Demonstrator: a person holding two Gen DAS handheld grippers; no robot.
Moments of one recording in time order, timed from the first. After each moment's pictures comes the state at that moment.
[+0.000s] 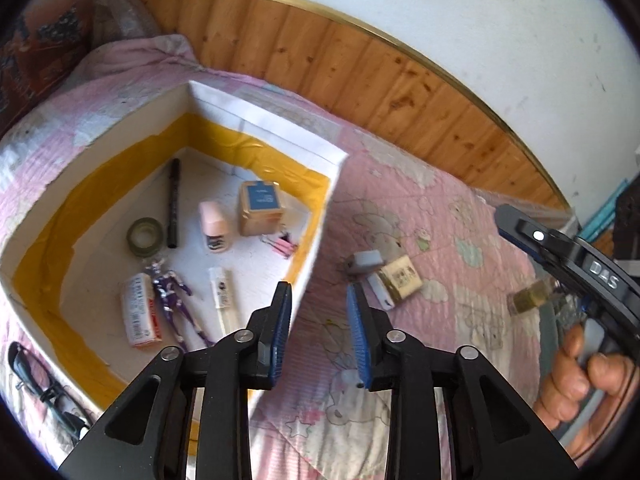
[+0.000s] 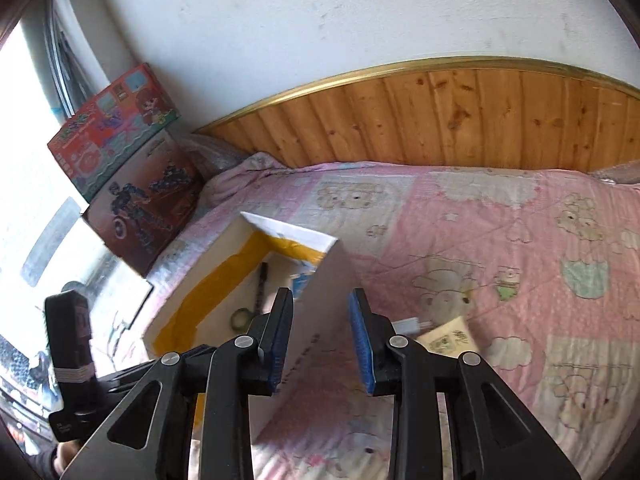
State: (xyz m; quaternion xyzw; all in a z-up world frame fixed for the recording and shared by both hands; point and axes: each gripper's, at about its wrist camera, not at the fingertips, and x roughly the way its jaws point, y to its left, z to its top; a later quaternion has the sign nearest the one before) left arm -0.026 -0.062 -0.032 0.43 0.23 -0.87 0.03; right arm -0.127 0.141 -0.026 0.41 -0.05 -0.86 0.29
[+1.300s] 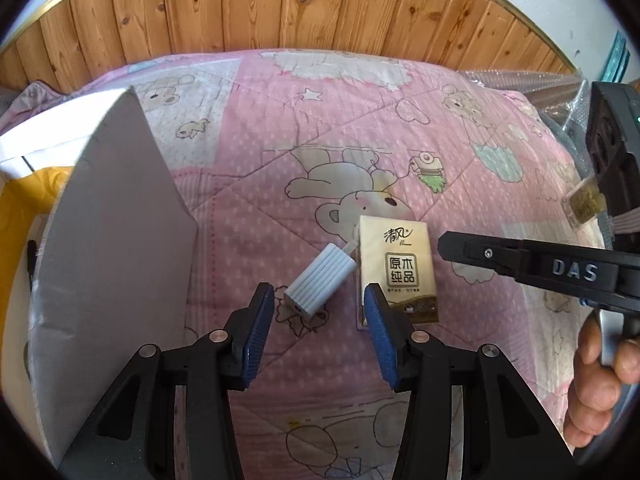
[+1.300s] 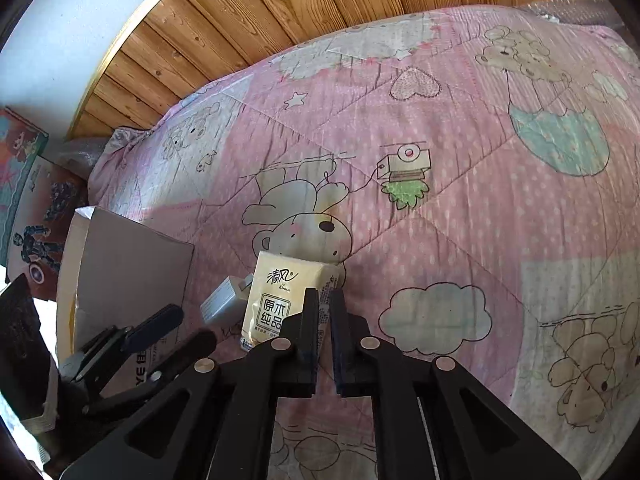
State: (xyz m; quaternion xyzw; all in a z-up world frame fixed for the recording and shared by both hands) left arm -0.188 0.013 -0.145 0.53 0.06 -0.85 -0.04; right arm -0.223 0.196 -0.185 0.58 -0.15 -0.78 0.18
